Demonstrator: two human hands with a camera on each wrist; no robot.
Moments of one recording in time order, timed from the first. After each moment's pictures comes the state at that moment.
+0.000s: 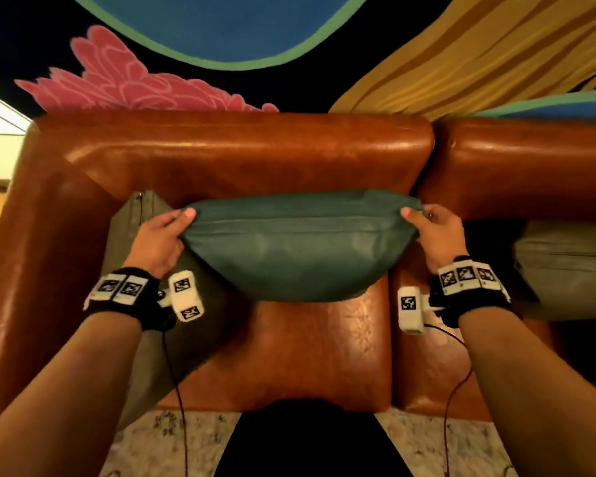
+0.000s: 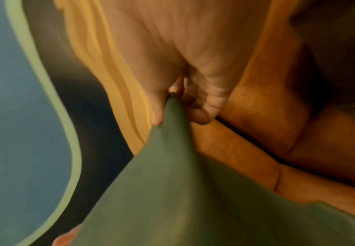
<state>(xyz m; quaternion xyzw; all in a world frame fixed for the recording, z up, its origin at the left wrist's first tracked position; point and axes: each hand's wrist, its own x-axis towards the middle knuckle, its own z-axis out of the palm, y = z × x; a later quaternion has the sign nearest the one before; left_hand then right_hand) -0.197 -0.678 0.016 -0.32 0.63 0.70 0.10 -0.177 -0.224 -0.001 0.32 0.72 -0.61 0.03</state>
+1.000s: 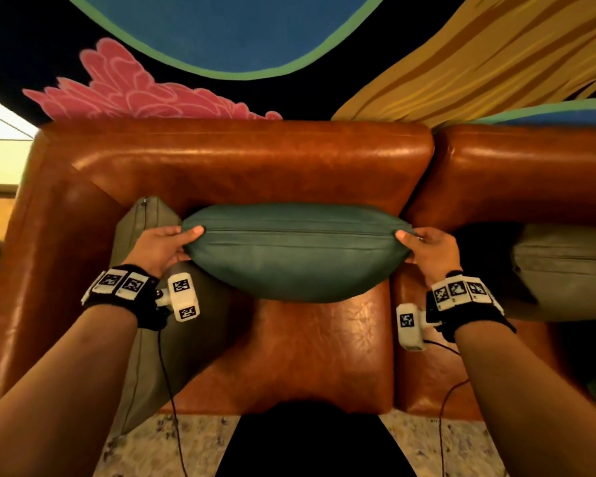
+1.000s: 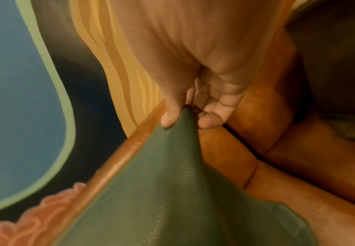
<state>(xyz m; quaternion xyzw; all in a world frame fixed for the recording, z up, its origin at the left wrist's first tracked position) -0.209 -0.711 0.004 -0.37 0.66 0.63 0.20 -0.161 -0.229 -0.019 0.37 0.72 -0.58 0.06</state>
